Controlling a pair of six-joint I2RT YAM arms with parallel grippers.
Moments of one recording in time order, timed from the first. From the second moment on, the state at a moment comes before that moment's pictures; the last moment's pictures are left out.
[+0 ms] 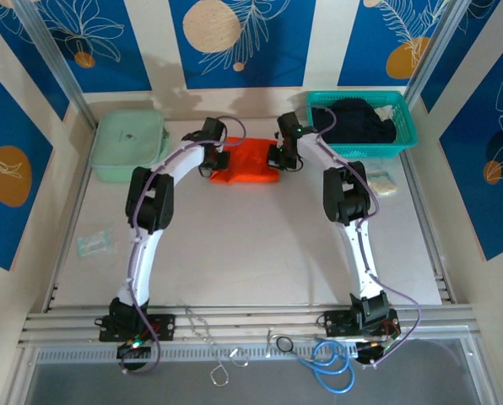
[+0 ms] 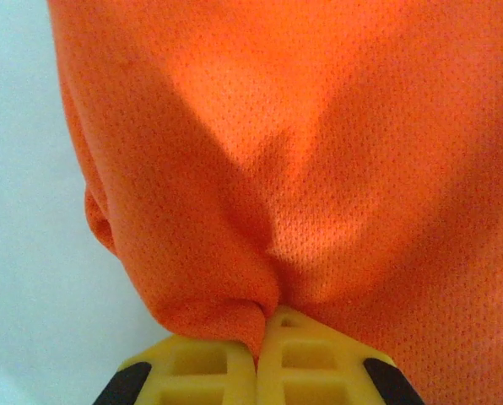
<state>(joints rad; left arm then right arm) -0.37 2.45 2.09 -0.72 -0.01 -0.20 0.30 2.51 2.18 -0.82 -0.28 0.44</state>
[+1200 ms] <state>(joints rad) -0.30 2.70 2.57 -0.87 0.03 -0.16 0.17 2.78 2.68 -0.93 -0.51 0.44</state>
